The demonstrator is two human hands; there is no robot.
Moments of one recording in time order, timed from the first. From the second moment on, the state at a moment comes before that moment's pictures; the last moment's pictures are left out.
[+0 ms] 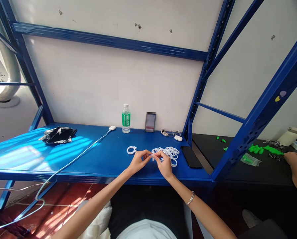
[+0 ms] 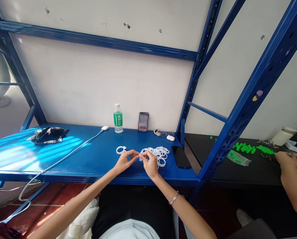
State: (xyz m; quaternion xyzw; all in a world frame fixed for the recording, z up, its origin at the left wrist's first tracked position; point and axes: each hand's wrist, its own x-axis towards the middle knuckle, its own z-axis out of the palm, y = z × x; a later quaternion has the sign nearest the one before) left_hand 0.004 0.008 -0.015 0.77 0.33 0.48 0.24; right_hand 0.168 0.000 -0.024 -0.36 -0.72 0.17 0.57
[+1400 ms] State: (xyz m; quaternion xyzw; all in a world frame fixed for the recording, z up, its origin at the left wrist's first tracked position) left_hand 0.003 0.016 -0.032 0.80 0.37 0.46 0.05; right_hand 0.166 0.002 -0.028 -0.33 -0.75 0.18 0.54
